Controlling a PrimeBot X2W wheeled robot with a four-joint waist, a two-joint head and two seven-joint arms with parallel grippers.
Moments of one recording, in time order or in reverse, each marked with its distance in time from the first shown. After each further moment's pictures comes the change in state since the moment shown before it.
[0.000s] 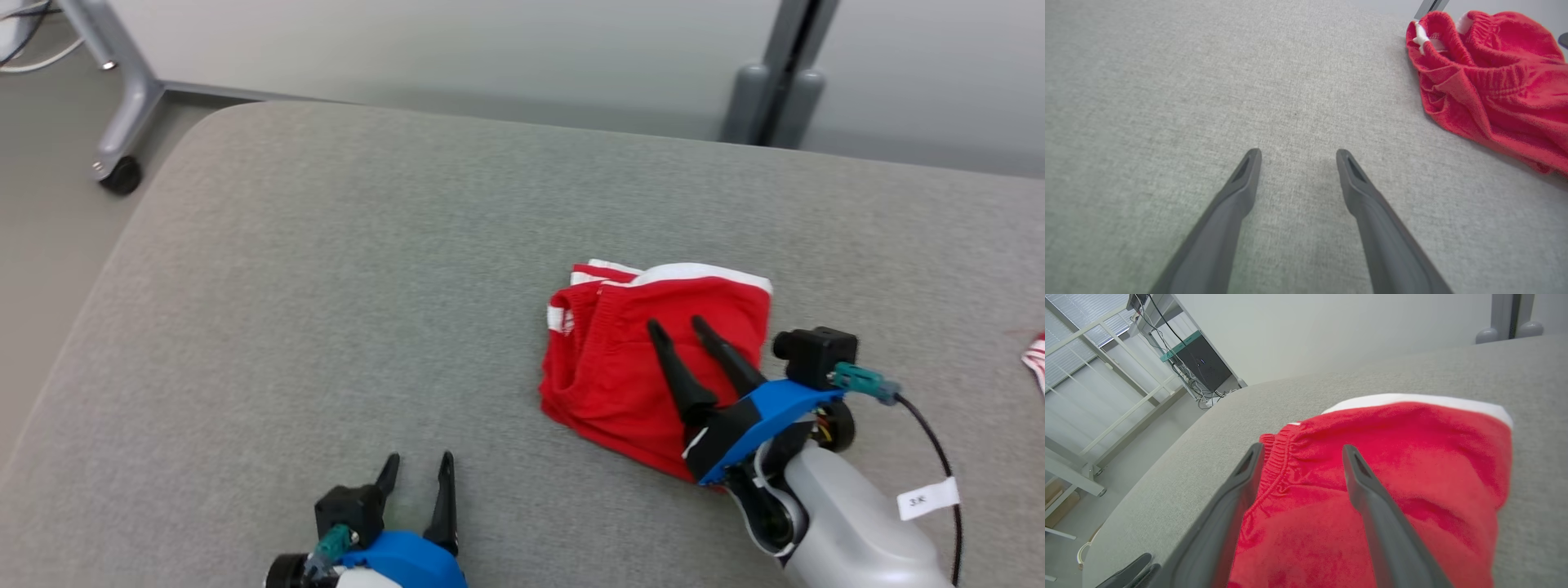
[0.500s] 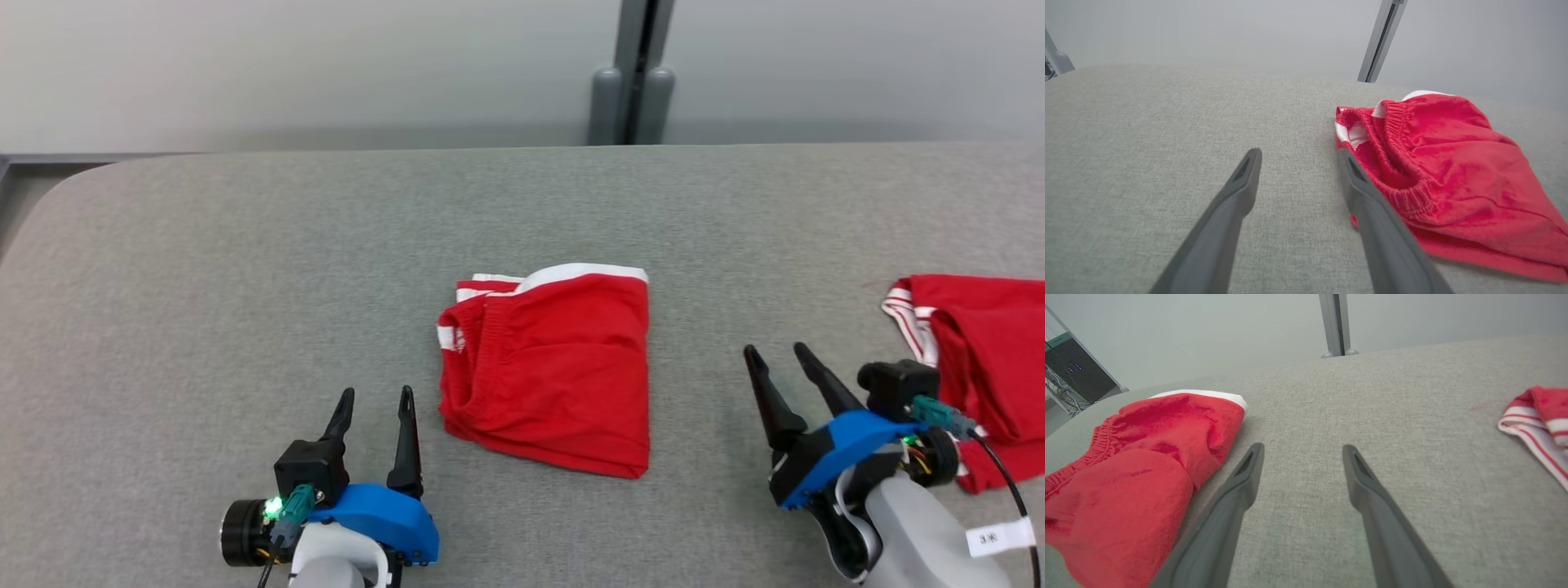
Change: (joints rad) left arm -0.034 0.000 0.159 -0.110 0.166 0.002 0.002; right arm 0.072 -0.075 -0.179 0.061 -0.185 0.000 -0.025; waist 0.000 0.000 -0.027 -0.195
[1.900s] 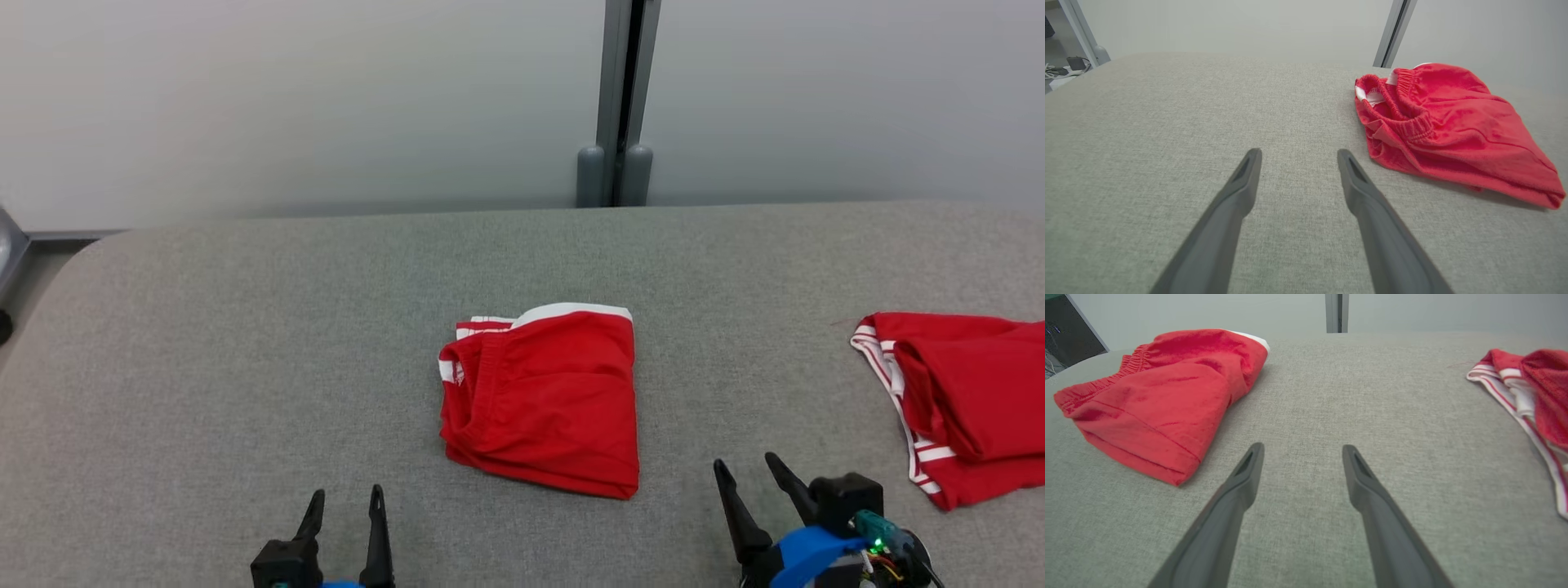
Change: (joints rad) left arm 0.221 0.000 0.122 -0.050 0.094 -0.031 0.000; right arm 0.276 0.145 -0.219 -0.082 -0.404 0.000 0.000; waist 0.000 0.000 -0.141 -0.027
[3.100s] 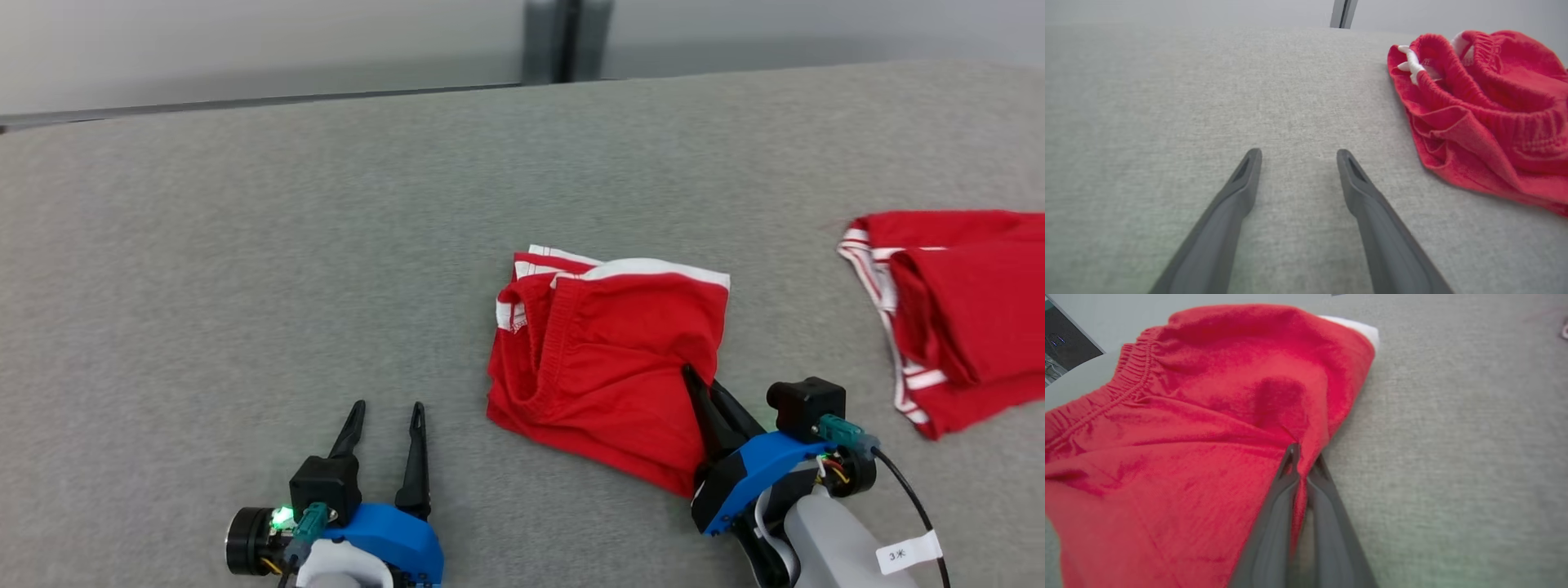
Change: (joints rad) left arm -0.175 0.001 -0.116 0.014 -0.015 0.007 0.000; right arm -0.255 0.014 0.144 0.113 0.175 0.001 -0.005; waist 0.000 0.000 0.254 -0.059
